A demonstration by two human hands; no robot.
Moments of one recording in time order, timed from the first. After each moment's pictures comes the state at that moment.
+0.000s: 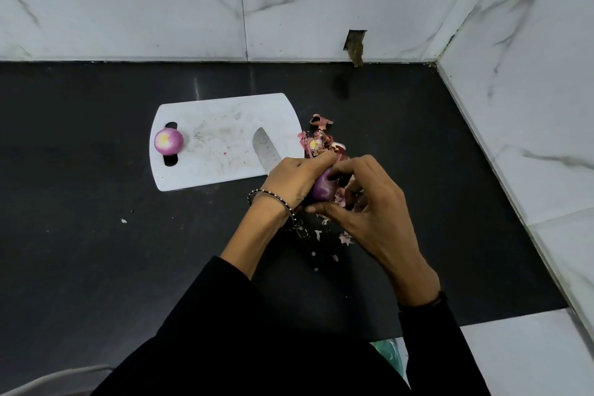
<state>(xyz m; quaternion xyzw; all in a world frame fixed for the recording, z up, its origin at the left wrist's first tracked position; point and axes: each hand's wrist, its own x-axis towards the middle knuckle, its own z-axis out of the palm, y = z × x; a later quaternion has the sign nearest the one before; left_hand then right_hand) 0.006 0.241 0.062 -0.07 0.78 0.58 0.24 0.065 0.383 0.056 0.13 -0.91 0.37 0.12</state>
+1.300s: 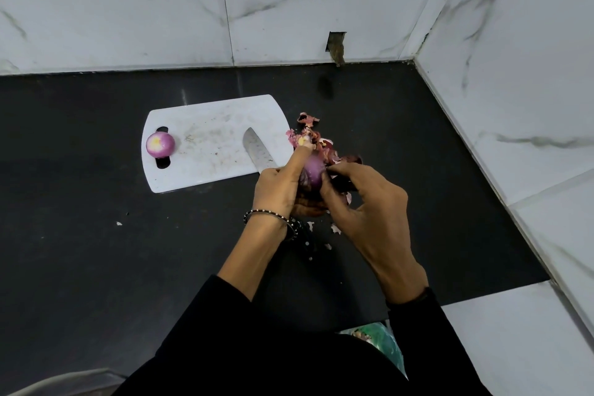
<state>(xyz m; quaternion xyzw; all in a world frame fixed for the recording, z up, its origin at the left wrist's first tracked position) 0.035 0.246 0.054 -0.22 0.63 0.72 0.19 0.093 0.374 0.062 0.10 -0.90 0.33 0.26</state>
